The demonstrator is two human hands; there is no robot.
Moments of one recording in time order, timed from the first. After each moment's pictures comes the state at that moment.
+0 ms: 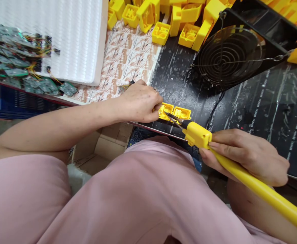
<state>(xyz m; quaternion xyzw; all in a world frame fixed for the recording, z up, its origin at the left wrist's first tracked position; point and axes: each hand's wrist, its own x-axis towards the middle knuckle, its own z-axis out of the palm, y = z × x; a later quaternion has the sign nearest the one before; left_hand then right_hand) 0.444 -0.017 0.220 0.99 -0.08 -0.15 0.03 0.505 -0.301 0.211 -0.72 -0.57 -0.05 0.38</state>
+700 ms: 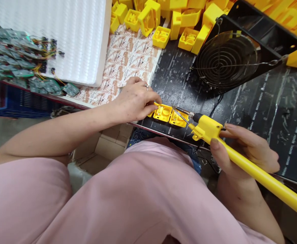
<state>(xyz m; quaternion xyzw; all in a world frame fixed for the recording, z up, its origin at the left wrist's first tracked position) 0.429 0.000 0.208 0.99 -0.04 -0.04 0.13 0.499 -0.305 0.175 -0.77 -0.39 -0.15 0.49</state>
